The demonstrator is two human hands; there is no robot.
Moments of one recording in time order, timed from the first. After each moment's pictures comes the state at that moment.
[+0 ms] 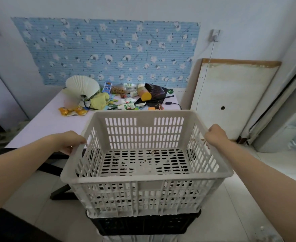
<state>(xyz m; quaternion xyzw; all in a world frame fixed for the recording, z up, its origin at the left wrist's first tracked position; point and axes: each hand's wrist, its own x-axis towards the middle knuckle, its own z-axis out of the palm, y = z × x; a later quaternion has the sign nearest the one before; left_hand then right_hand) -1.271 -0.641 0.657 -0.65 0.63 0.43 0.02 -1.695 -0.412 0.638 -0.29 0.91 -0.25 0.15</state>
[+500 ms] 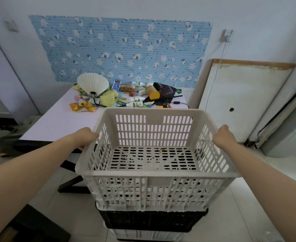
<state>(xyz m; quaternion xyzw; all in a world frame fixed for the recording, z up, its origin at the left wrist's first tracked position) -1.270 -0.624 0.649 -0.64 0.68 0.36 -0.01 -1.680 -0.412 0.632 -0.27 0.93 -0.21 0.14</state>
